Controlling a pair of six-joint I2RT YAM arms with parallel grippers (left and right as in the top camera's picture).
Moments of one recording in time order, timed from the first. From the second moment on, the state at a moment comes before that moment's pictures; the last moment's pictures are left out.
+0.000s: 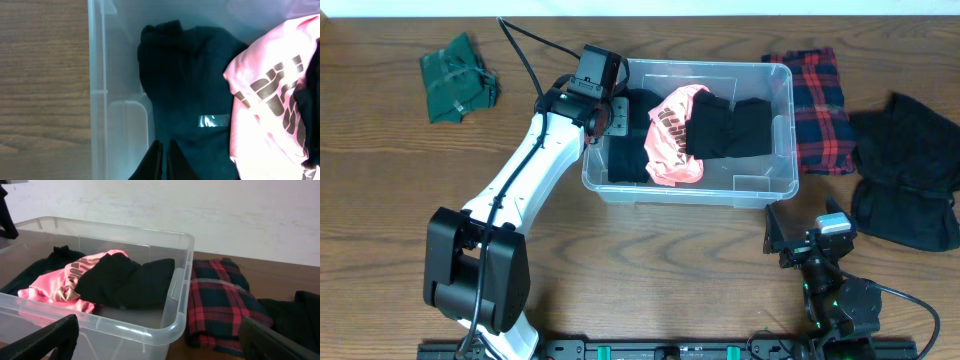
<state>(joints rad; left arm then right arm) -0.35 1.82 1.44 -0.66 -0.05 -0.26 0.12 0.01 0.01 -0.07 -0.06 -0.02</state>
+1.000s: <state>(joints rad) -0.34 1.82 1.43 -0.77 -0.31 -0.28 0.12 0.01 0.01 -0.07 -0.06 -0.02</state>
